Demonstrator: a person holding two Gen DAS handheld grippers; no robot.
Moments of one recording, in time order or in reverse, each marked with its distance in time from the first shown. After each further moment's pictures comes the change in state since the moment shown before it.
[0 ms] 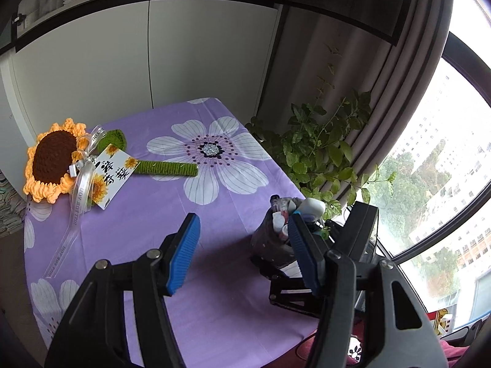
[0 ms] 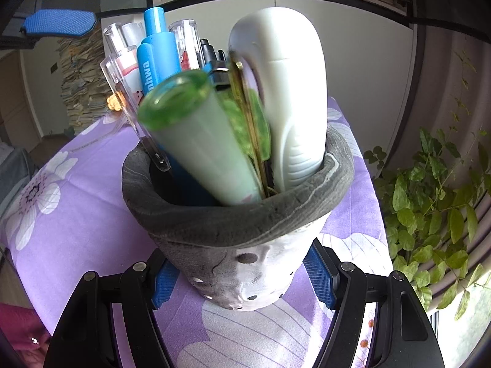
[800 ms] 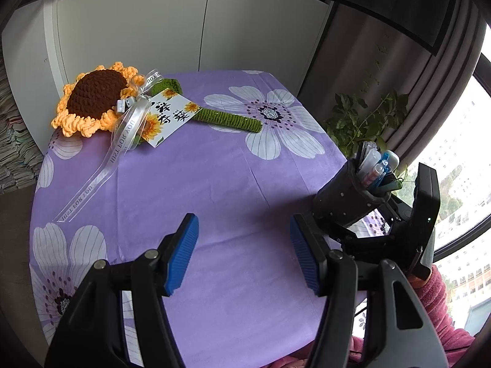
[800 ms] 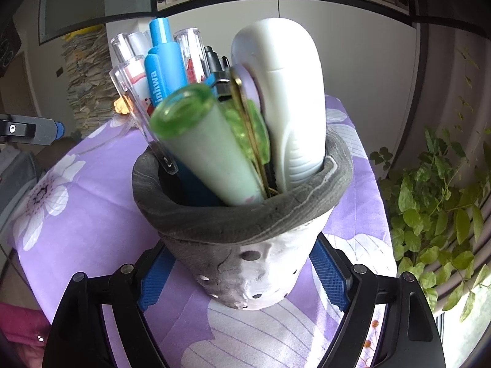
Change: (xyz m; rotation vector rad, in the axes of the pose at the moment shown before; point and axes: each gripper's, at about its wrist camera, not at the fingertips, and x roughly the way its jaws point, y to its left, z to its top) left arm 0.000 0.073 -0.062 -0.143 0.035 0.079; right arm -0.003 -0.001 -0.001 0.003 -0.011 0.045
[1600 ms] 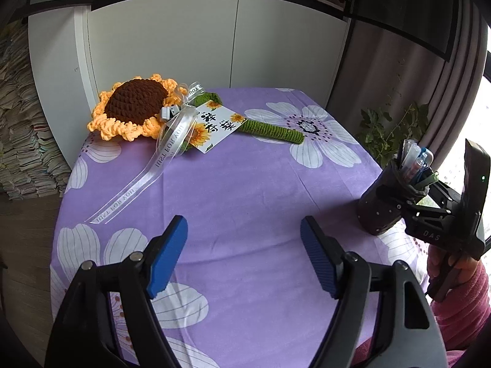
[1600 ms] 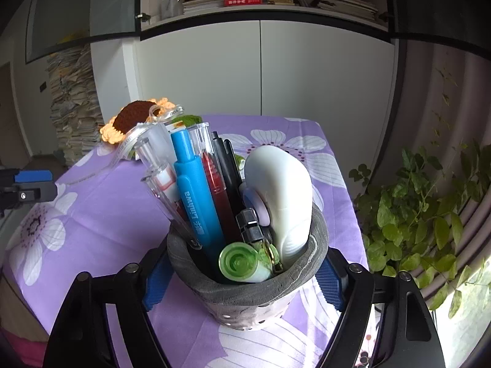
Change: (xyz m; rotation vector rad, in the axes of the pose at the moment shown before) left arm -0.005 0.039 -0.023 0.011 -0.128 0.118; right arm -0.021 0.009 0.026 0.054 -0.080 -0.106
